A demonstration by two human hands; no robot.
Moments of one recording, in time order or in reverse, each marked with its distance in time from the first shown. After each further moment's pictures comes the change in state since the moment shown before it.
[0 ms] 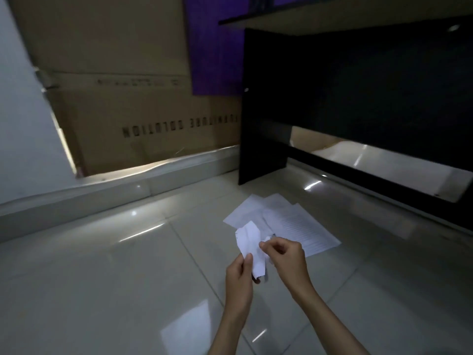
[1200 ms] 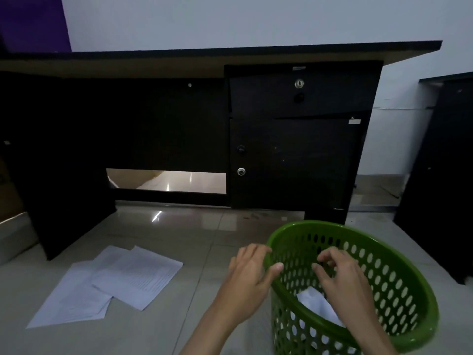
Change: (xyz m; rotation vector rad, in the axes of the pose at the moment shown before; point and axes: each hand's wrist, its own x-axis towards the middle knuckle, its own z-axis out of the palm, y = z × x) left_hand -0.139 0.124 0.223 0.573 -1.103 0.796; right_hand -0.202 -0.060 -0.306 -0.847 0.968 0.296
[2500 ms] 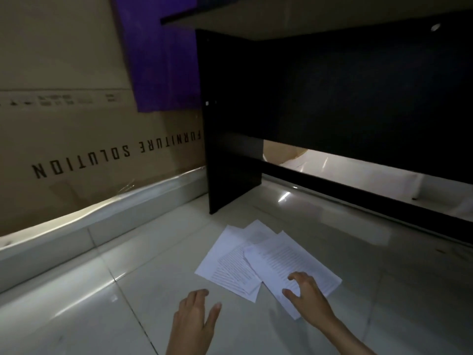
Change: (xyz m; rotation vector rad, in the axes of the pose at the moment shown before) left_hand -0.196 -0.344 -0.153 0.351 0.287 -1.012; right_hand -0.036 -0.202 0.436 0.175 -0.895 -0.418
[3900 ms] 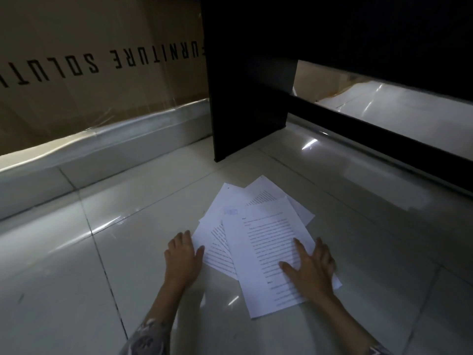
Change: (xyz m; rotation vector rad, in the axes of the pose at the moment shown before) left_hand 0.156 -0.065 0.107 0.094 -0.040 -0.340; right_hand 0.104 0.059 0.074 -0.270 -0.186 0.190
